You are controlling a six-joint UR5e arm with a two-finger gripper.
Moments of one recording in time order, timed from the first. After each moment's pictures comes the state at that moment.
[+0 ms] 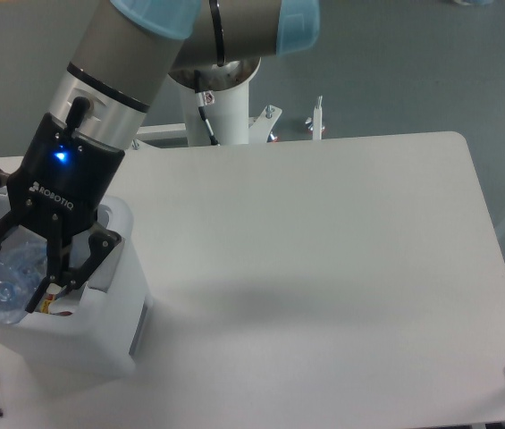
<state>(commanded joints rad) 2.18 -1.87 -1.31 -0.76 0.90 0.23</state>
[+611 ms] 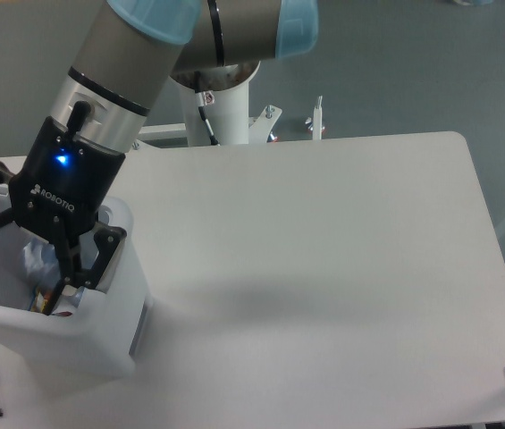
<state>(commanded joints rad) 2.19 -1.86 -1.31 -0.76 0.90 0.23</state>
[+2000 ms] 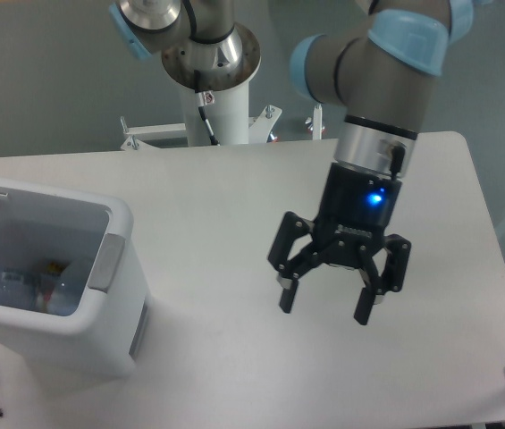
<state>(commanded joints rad) 2.61 -1.96 -1.38 -0.76 0.89 0.23</state>
